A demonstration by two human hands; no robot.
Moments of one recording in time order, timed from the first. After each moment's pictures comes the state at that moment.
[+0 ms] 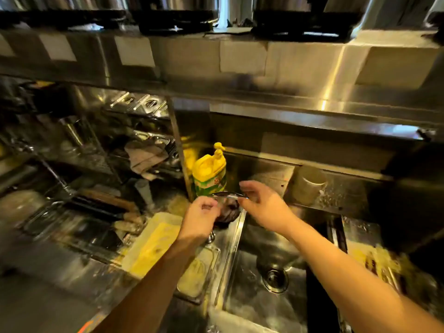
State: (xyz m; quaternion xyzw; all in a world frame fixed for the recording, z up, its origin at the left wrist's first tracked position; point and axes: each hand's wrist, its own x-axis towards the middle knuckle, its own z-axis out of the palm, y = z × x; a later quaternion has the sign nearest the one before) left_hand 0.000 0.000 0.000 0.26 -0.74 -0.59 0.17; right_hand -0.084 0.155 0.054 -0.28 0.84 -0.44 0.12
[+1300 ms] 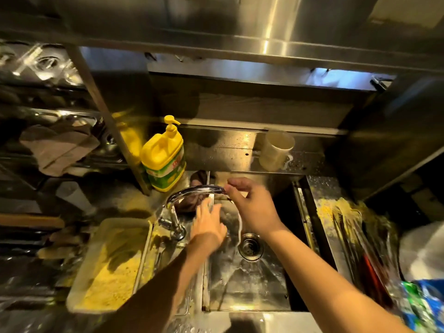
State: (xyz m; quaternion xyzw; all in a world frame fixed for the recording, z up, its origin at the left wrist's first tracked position) left_hand -0.079 0.022 -0.147 0.08 -0.96 -0.26 -0.03; right_hand -0.099 0.142 -0.006 -0.08 0.85 -0.51 0.04
